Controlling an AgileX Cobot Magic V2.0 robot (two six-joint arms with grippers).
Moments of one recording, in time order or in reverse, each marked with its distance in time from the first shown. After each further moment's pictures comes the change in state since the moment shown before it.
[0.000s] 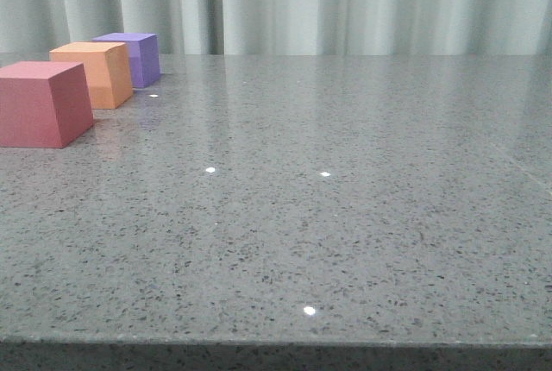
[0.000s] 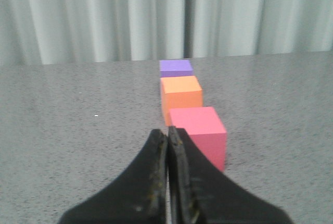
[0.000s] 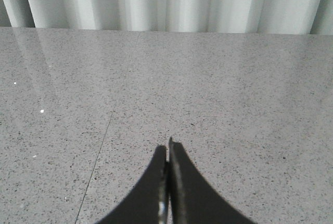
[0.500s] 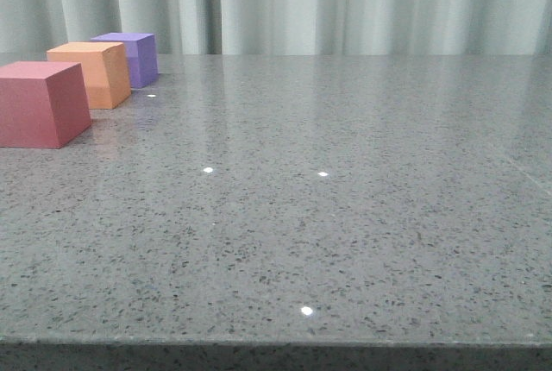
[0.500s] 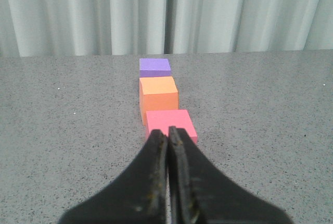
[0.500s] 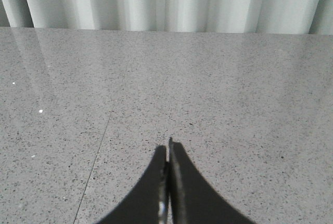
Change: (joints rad) left arm 0.000 0.012 -0.170 -0.073 0.224 0.000; right arm 0.000 0.000 0.000 0.000 -0.001 0.000
